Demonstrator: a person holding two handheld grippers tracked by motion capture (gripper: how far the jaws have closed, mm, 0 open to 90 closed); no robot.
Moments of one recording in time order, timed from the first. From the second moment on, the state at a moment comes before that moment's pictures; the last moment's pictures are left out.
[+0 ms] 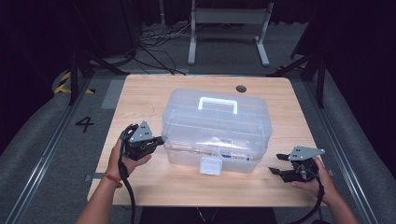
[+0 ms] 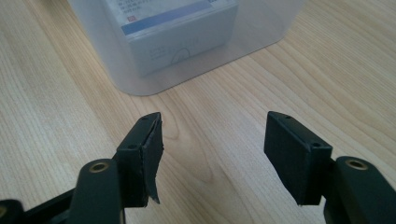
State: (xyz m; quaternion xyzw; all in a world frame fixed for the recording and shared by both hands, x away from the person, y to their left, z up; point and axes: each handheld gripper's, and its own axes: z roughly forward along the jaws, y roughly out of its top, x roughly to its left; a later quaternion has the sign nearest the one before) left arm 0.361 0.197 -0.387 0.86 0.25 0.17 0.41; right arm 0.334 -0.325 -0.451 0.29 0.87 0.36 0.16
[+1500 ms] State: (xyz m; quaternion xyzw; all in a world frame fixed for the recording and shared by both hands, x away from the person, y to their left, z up) left arm 0.335 0.232 -0.442 0.87 0.32 0.16 0.34; right arm 0.334 -0.326 -0.462 0.30 0.87 0.34 0.17
